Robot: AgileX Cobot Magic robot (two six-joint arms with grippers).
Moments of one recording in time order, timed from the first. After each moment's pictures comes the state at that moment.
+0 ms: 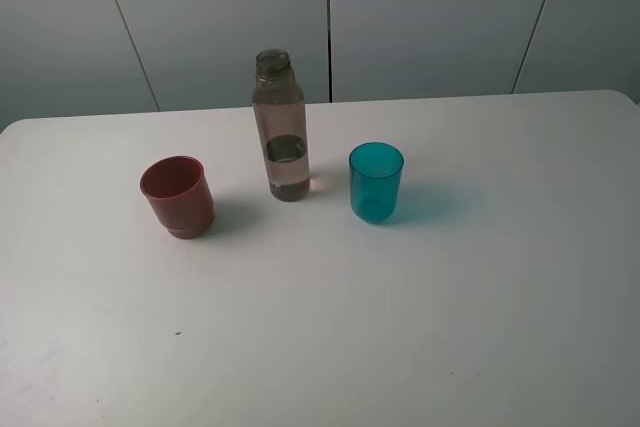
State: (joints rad) left arm -0.15 0.00 -0.51 0.13 1.08 -0.07; right arm 0.05 -0.01 -0.50 0.01 1.10 0.08
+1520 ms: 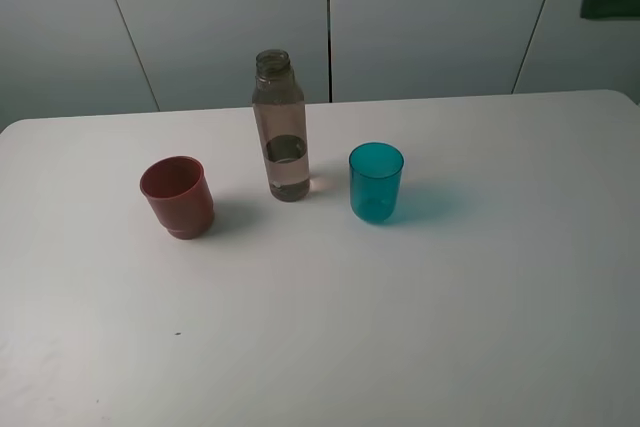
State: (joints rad) left arm -0.15 0.00 -0.51 0.13 1.08 -0.07; right arm 0.29 0.86 -0.76 0.12 0.52 0.08
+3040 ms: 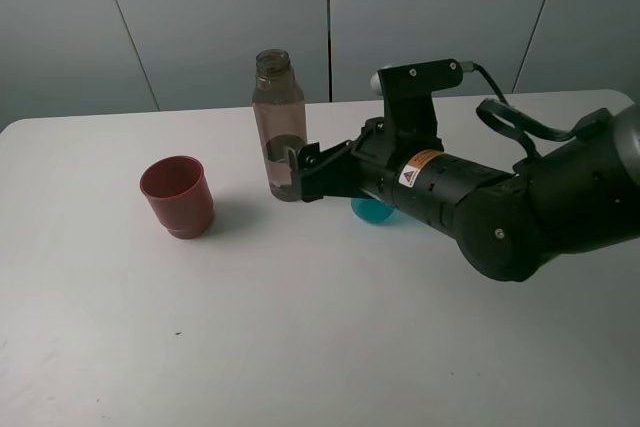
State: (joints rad) left arm -0.15 0.00 -0.51 0.13 1.08 -0.07; right arm 0.83 1.78 -0.58 0.33 -0.75 0.03
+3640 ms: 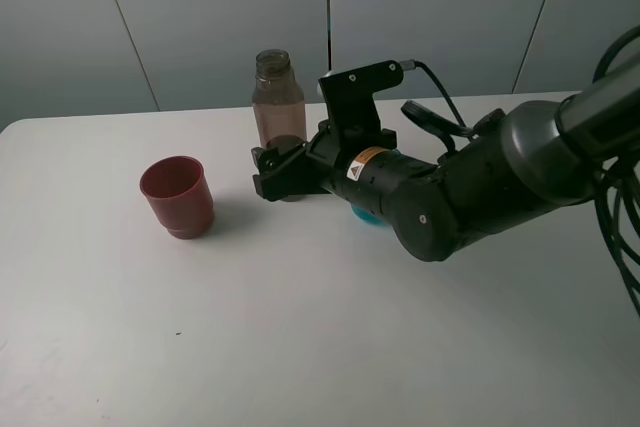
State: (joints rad) left arm -0.15 0.00 -0.51 0.13 1.08 -0.07; right arm 0.85 1.94 -0.77 0.34 -0.73 -0.05
